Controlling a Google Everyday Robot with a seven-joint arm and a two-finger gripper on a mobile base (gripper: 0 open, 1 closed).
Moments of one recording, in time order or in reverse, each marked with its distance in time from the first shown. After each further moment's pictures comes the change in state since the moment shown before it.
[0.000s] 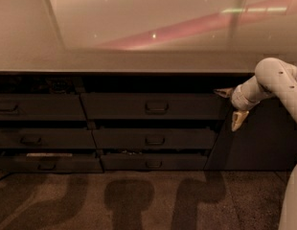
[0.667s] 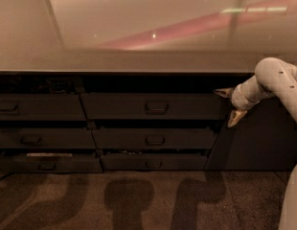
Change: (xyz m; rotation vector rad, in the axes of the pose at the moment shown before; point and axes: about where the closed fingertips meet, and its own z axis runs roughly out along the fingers) arm 0.000 0.000 0.000 0.000 0.000 0.000
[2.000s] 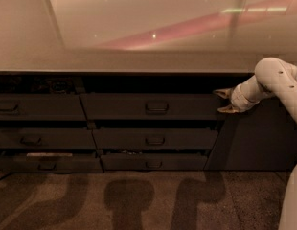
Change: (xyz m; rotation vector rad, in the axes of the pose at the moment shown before) arm 0.000 0.000 0.000 0.000 0.000 0.000
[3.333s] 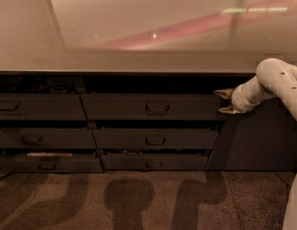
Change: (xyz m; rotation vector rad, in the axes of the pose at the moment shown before) arm -0.002 0.002 -0.001 0.003 0.001 -0.012
